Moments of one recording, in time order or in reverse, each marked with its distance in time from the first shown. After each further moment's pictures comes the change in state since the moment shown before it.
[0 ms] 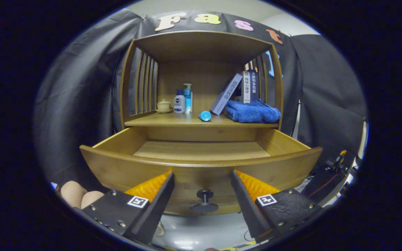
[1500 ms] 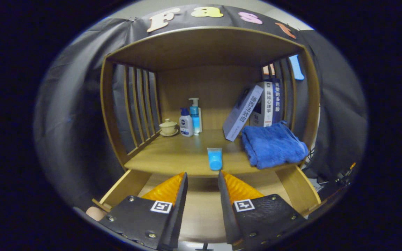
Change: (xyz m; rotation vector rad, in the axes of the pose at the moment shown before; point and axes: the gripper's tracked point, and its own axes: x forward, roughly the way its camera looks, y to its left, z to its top) arm 0.064 0.011 0.135 0.056 0.063 0.114
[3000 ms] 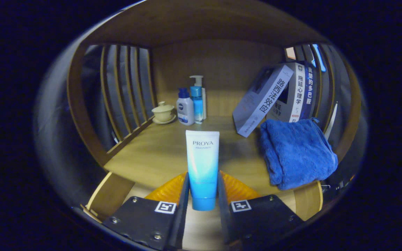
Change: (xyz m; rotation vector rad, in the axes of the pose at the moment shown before) arm 0.160 -0.003 0.007 -0.059 0.193 0.021
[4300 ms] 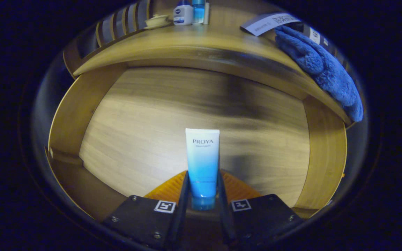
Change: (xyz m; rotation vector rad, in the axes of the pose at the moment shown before) arm -0.044 -0.038 -0.207 -0.162 0.641 -0.010
